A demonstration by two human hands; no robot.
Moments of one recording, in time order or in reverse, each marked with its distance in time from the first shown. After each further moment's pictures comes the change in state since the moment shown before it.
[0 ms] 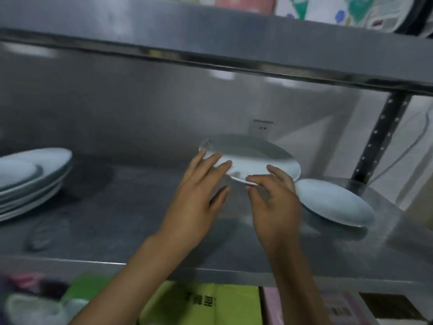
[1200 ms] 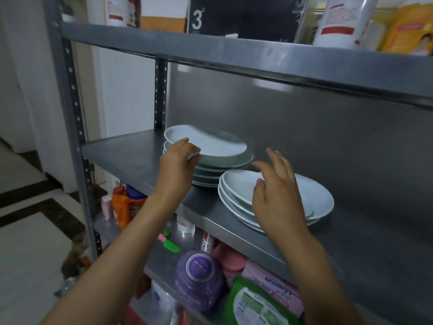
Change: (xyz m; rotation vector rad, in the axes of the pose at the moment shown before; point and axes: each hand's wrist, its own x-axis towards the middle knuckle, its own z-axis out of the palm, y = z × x) left_hand -0.138 -0.309 -0.428 0.455 0.452 -0.451; right_hand -0.078 -0.353 0.334 0.011 -0.492 -0.337
